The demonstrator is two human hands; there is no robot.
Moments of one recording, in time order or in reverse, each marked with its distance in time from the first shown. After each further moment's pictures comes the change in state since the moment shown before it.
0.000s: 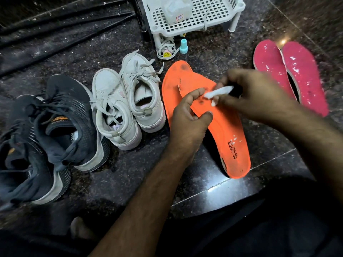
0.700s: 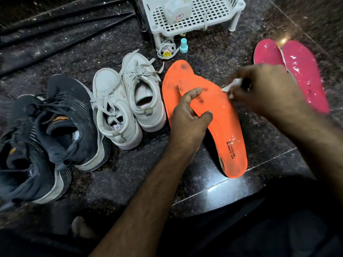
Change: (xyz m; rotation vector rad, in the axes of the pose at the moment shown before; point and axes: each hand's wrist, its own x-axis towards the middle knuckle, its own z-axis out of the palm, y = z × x) left_hand -0.003 0.003 0.000 0.015 0.032 -0.011; right_hand -0.003 0.007 -0.005 -0.301 0.183 0.159
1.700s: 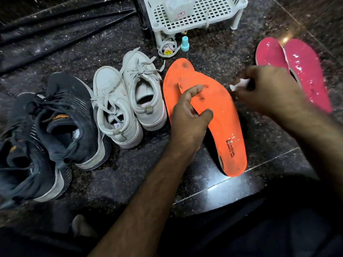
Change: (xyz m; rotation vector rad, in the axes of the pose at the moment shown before) left_hand 0.001 0.001 -0.001 0.036 0.020 0.034; right_hand 0.003 0.006 0.007 0.027 -0.053 0.080
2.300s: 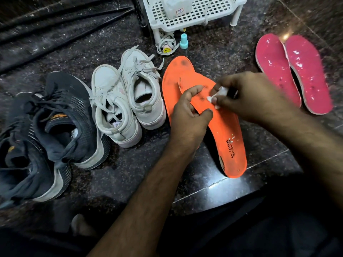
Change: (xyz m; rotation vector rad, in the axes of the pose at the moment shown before) left_hand 0.004 -0.008 0.003 0.055 0.022 0.007; right_hand -0.010 -0.021 0.005 0.156 -0.189 -0.162
